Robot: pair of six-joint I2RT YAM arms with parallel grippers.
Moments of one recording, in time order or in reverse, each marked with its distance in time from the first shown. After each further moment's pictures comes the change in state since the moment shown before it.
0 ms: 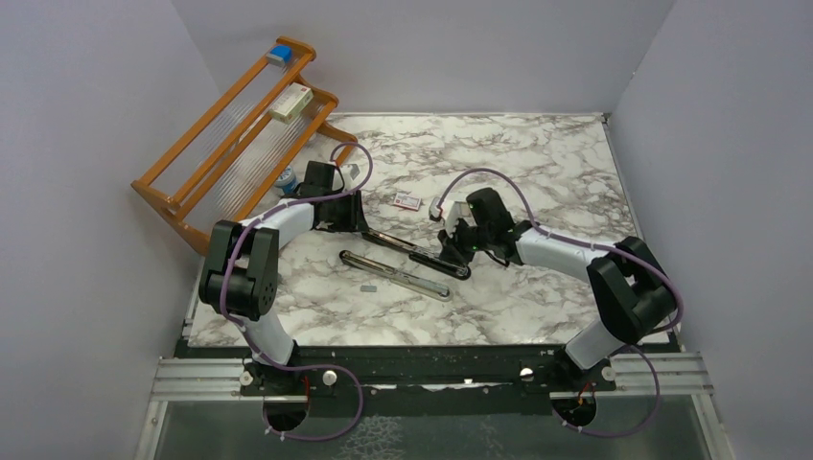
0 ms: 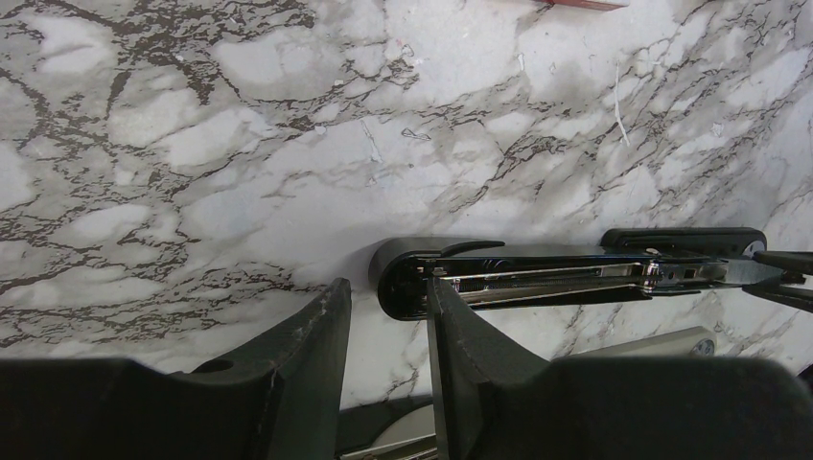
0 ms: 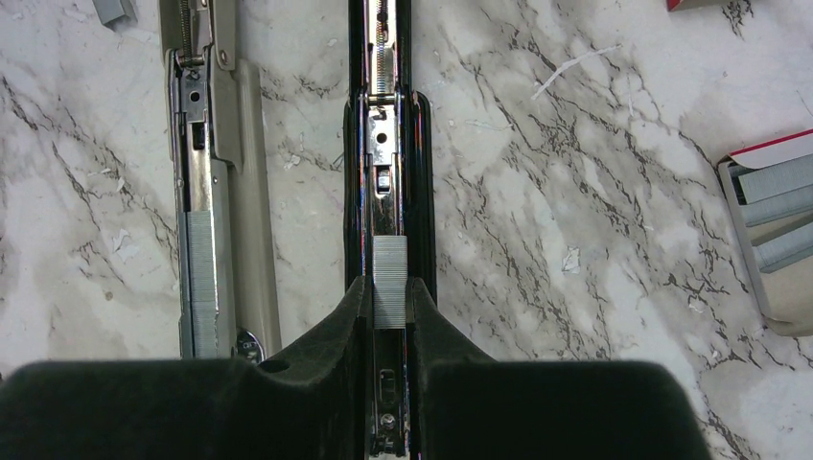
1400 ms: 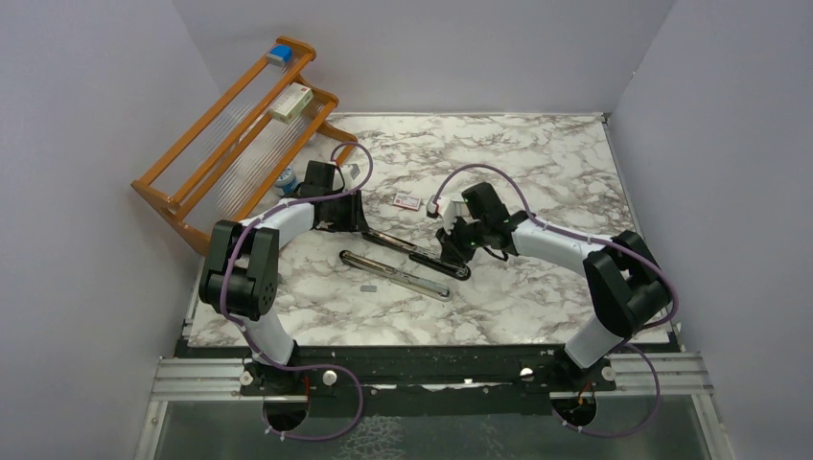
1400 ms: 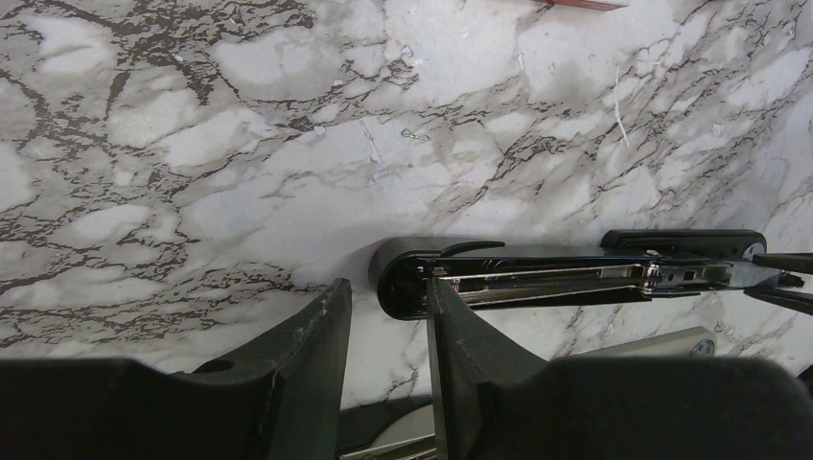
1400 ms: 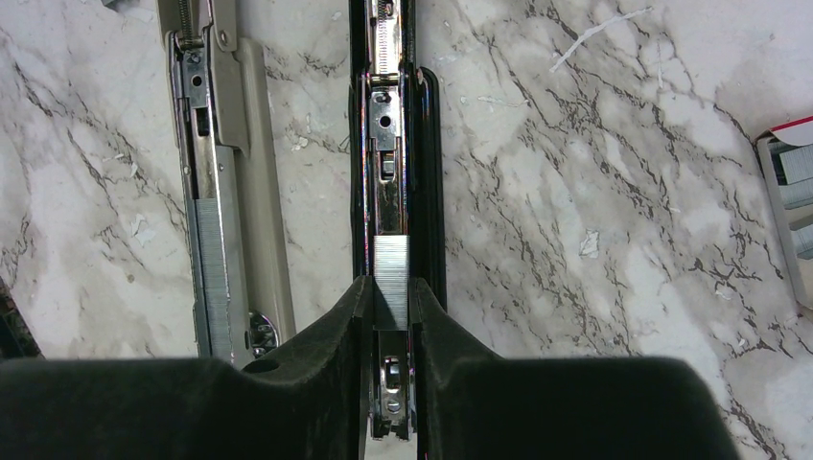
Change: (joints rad) left arm 0.000 0.001 0.003 -0.004 -0.002 0.000; right arm 0.001 0.046 0.096 -0.154 -0.006 0.010
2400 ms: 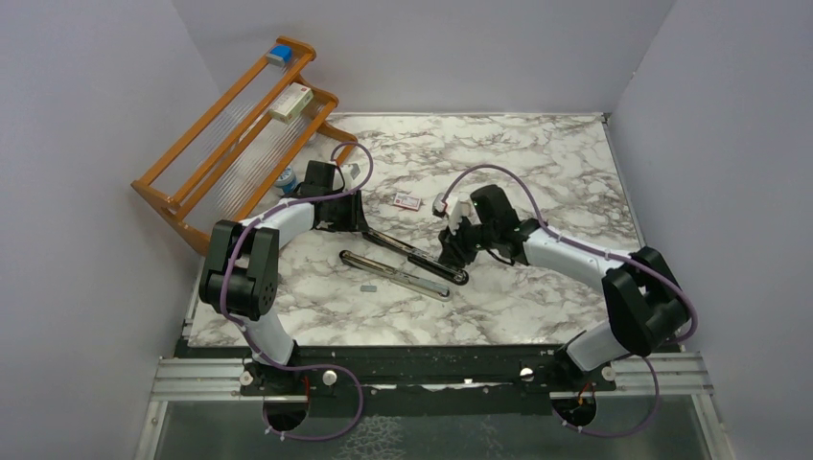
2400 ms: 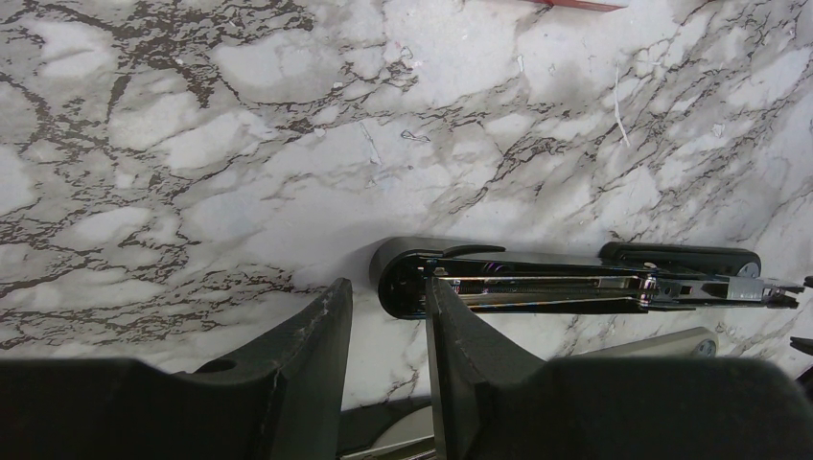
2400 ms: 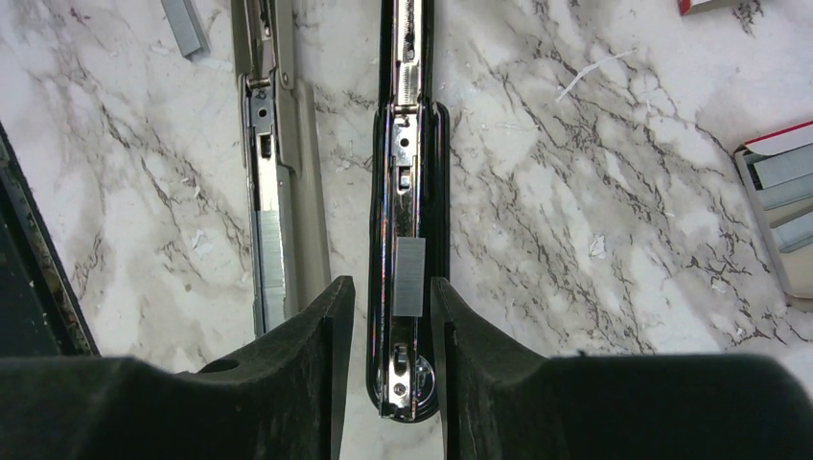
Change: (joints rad) left arm 0.000 0.000 0.002 0.000 -0.001 0.004; right arm 0.005 -0.120 -0.075 0.060 -0.031 0.062
